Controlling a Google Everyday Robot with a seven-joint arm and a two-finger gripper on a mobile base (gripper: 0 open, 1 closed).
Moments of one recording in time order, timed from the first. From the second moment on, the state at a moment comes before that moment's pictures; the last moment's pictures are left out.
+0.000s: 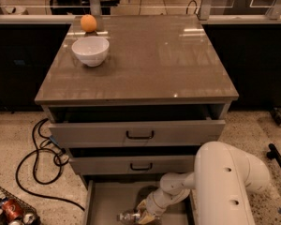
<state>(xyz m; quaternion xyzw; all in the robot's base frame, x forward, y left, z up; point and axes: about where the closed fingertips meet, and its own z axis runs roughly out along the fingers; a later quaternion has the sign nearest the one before) 0.424 -0.008 0.174 -0.68 0.65 0.30 0.14</state>
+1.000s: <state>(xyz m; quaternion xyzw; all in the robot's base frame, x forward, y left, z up) 0.412 -0.003 0.154 -0.68 0.65 0.31 0.13</state>
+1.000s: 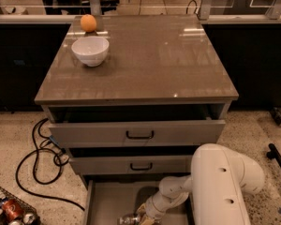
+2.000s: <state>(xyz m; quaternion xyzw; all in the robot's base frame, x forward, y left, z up) 0.406 0.000 0.151 -0.68 0.65 0.31 0.13</state>
